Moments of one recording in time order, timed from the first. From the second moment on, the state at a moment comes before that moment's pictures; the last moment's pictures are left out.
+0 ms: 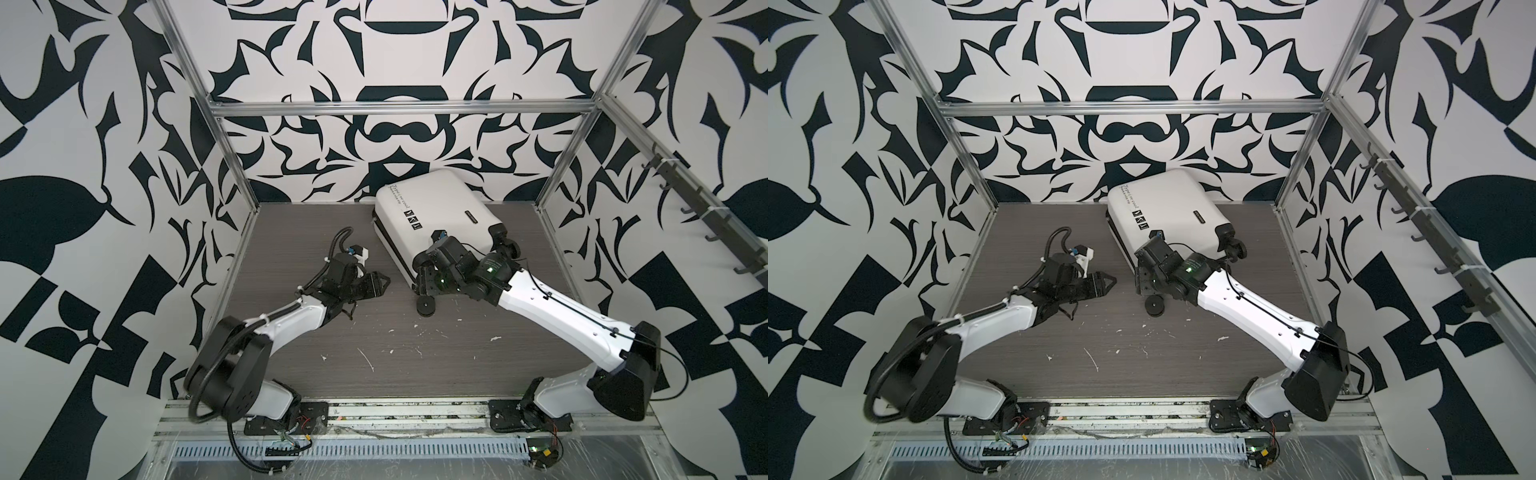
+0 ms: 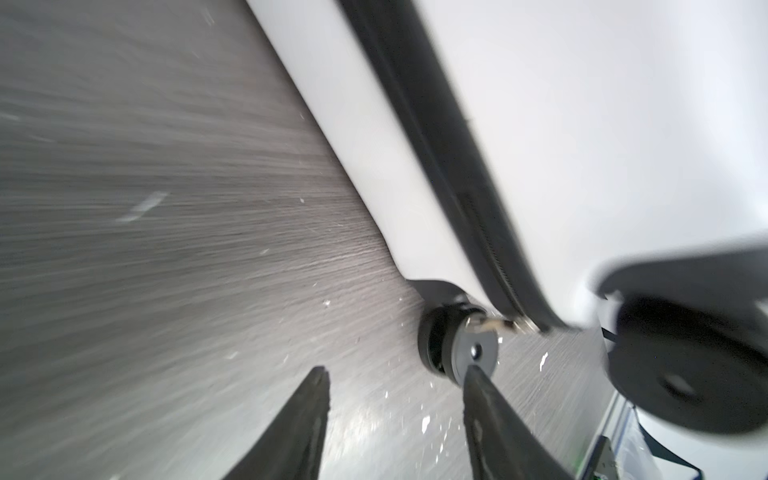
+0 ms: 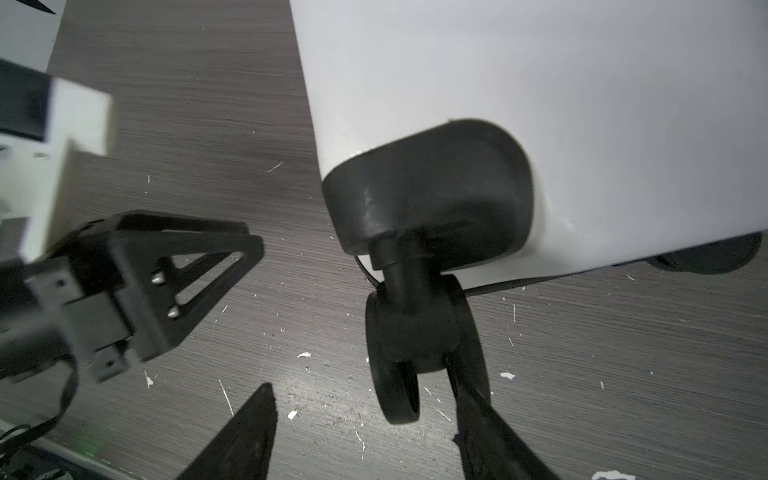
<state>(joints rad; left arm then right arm) -0.54 1.36 0.68 0.11 0.30 -0.64 0.82 1.44 1.35 -0.88 0.18 0.61</state>
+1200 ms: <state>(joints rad) -0.79 1.46 0.36 0.76 0.16 -0.51 0.69 1.59 1.39 -0.95 0.06 0.43</state>
